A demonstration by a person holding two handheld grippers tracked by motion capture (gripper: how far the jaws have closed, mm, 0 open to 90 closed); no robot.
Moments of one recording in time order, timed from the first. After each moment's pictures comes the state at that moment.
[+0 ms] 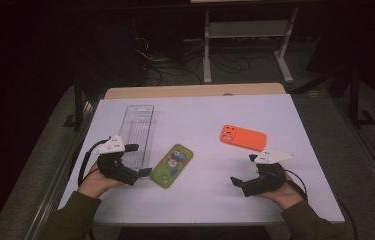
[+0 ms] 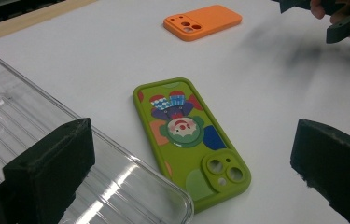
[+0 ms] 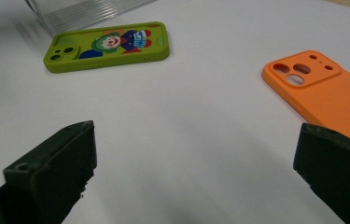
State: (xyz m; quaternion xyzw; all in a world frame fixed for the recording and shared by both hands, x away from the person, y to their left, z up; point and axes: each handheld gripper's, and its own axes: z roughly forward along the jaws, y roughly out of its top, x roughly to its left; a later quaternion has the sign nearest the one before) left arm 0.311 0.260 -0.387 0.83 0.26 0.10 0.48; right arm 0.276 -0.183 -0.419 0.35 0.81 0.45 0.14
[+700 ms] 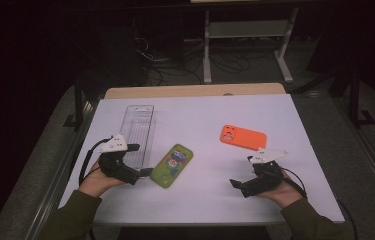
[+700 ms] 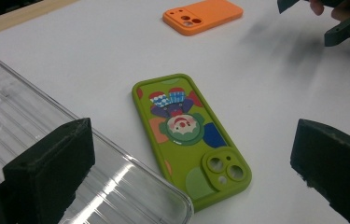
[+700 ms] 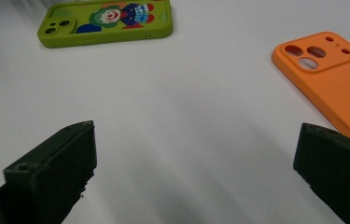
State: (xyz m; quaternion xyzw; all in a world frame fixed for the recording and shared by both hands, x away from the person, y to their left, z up) left arm 0.314 0.254 -0.383 0.84 0.26 0.10 0.47; right arm 0.281 -0.177 -0.422 0.34 0.84 0.41 0.13
